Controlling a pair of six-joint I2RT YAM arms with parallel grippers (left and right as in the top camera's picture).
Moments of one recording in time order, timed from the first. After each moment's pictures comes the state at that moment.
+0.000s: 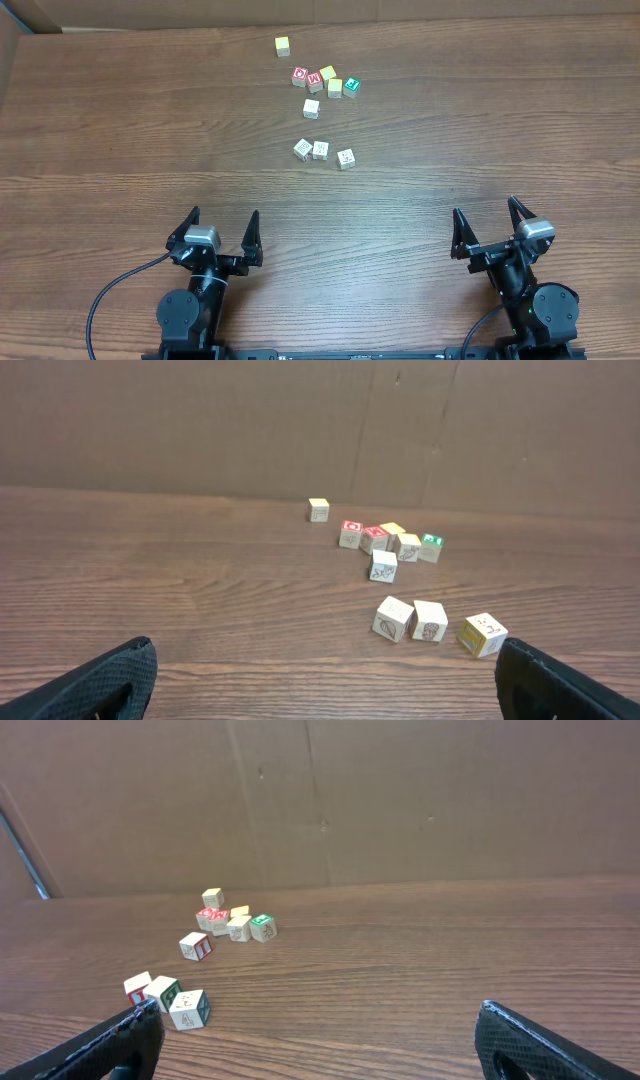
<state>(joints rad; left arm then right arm) -0.01 0.02 0.01 -0.06 0.12 -0.12 0.13 0.01 0.02 -0.03 -0.11 0.15</state>
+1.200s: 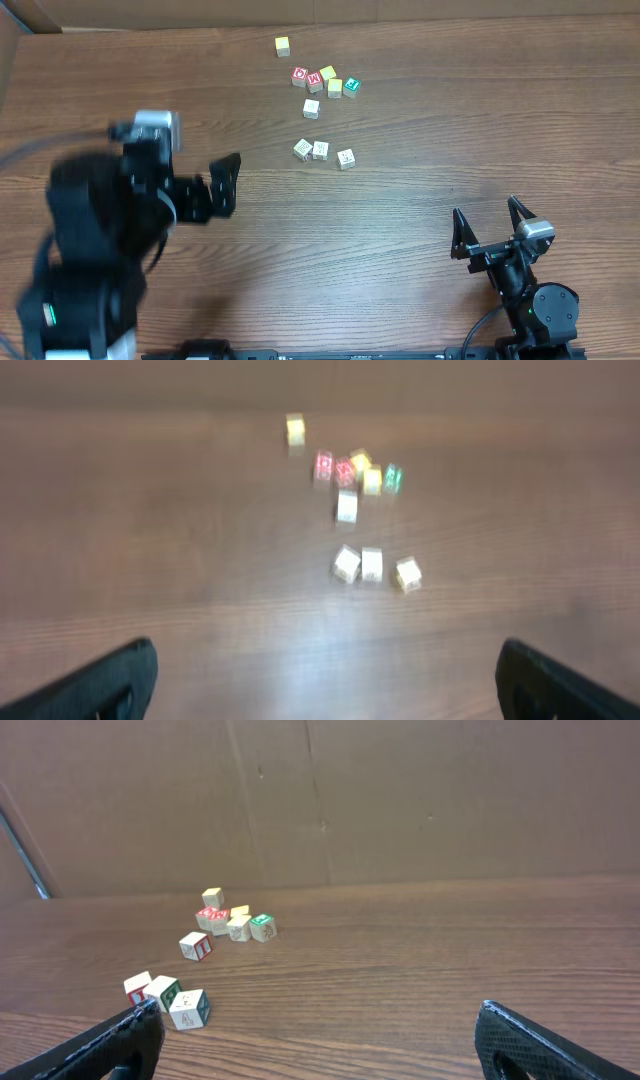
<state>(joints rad) -0.01 1.06 1.52 -1.16 0.19 -0.05 0.13 0.01 0.02 -0.03 -0.11 0.15</state>
